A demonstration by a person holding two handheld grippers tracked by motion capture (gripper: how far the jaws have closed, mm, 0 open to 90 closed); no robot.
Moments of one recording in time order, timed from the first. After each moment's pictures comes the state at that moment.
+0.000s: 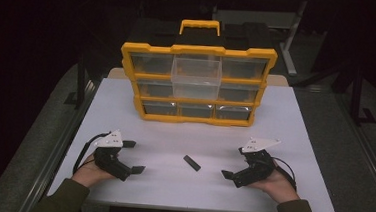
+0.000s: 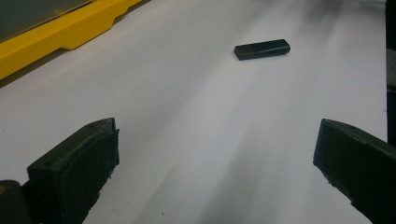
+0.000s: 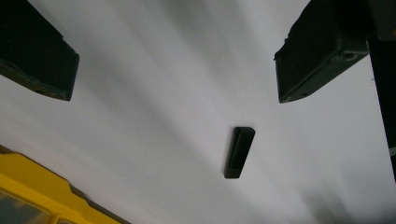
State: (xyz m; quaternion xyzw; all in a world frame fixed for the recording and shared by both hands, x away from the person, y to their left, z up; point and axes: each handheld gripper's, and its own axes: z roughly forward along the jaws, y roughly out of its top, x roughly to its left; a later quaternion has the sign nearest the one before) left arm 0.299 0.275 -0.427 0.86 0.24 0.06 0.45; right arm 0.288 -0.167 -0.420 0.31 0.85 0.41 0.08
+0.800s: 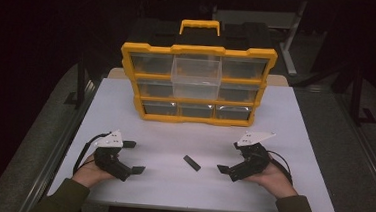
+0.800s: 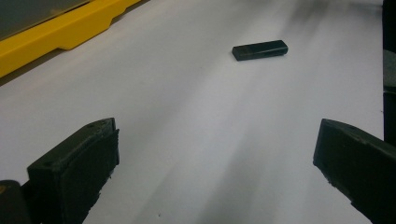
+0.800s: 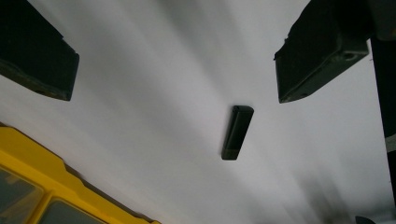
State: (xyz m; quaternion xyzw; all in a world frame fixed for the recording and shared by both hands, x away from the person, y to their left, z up) left arm 0.298 0.274 -0.427 0.86 0.25 0.06 0.45; right arm 0.301 -0.155 -0.413 0.30 0.85 0.41 0.07
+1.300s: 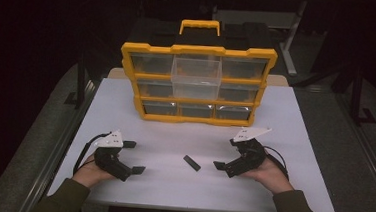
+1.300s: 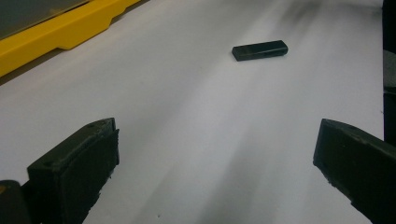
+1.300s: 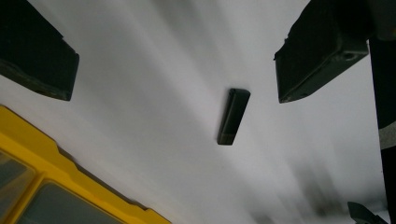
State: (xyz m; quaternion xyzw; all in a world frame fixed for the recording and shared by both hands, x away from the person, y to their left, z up) left arm 0.298 0.274 -0.427 0.86 0.25 0.06 0.45; right arm 0.311 -0.145 -0.406 0.29 0.86 0.42 0.07
